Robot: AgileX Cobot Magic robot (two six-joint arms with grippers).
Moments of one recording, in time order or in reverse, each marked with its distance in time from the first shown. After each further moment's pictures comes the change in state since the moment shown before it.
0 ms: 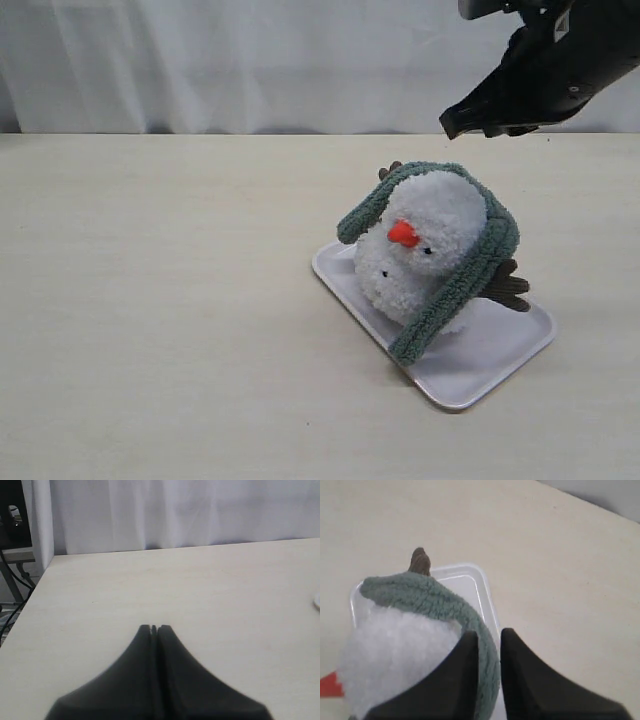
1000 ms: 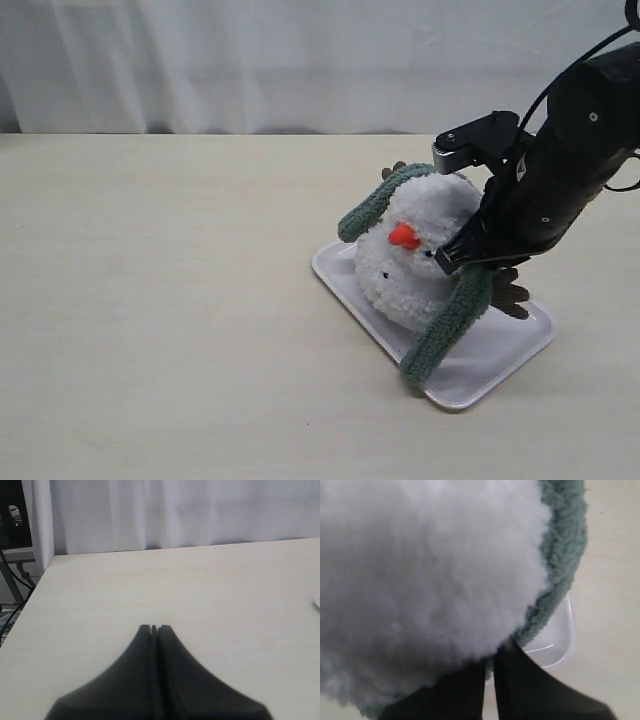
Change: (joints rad) left arm 0.000 0.000 0.000 0.000 0.000 0.000; right arm 0.000 0.104 0.227 0.073 0.009 -0.053
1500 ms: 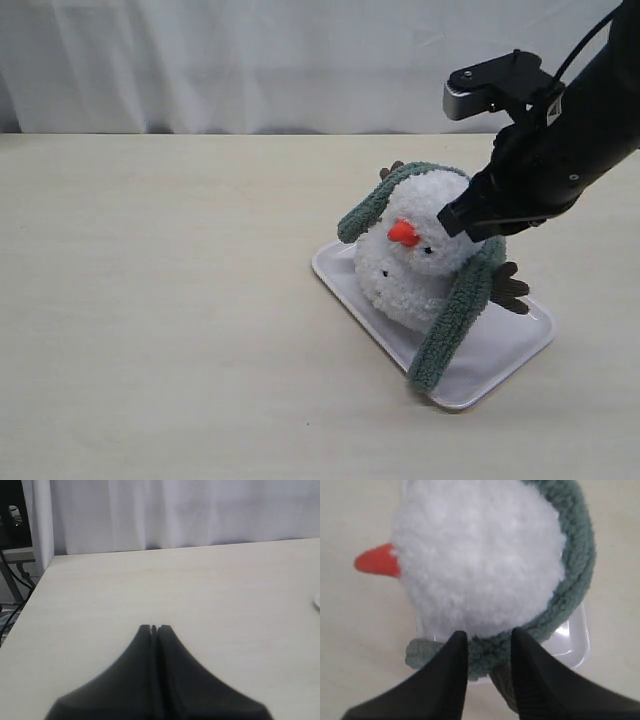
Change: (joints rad) left arm 0.000 0.000 0.000 0.000 0.000 0.000; right arm 0.000 -0.132 -0.047 0.143 0.072 -0.124
